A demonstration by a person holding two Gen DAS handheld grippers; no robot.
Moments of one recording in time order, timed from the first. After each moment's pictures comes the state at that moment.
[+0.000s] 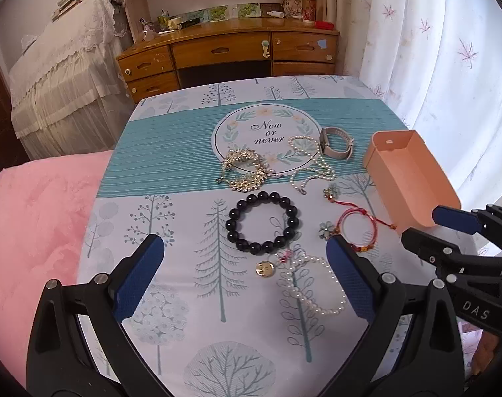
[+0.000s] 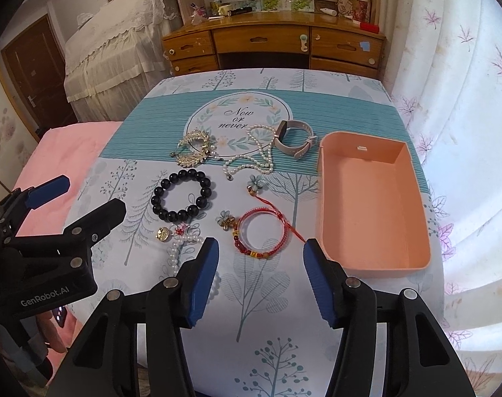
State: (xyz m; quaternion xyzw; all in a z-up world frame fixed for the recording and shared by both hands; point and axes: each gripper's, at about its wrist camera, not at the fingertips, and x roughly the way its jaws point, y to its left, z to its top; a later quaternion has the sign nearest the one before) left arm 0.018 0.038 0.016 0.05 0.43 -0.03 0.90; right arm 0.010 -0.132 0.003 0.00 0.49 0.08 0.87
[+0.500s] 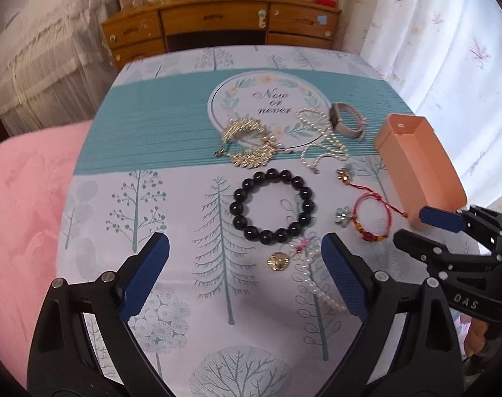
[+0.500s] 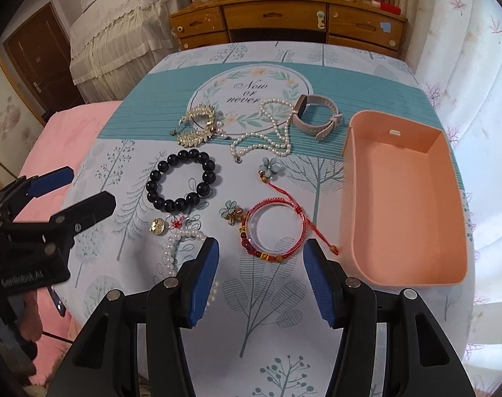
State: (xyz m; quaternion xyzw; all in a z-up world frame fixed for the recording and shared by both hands) left arm 0.057 0.074 -0.024 0.01 0.49 -0.06 0.87; right arm 0.045 -0.120 -0.044 -0.01 0.53 0.10 0.84
